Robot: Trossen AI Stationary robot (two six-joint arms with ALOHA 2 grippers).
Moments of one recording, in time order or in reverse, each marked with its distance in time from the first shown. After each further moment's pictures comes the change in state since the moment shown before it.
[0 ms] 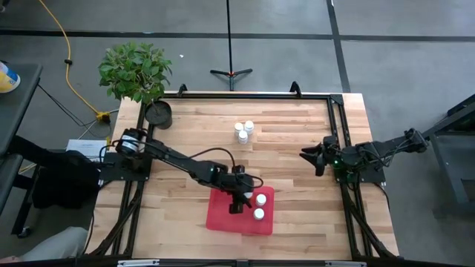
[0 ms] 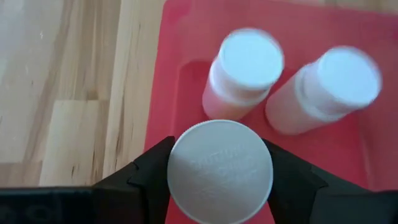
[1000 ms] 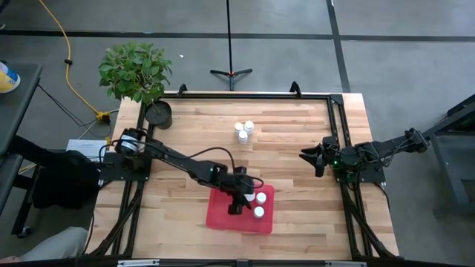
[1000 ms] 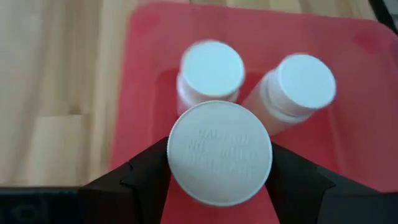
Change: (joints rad) left arm 0.000 -0.007 0.001 0.021 0.042 0.045; right arm 0.000 0.010 0.000 0.000 -0.016 -0.003
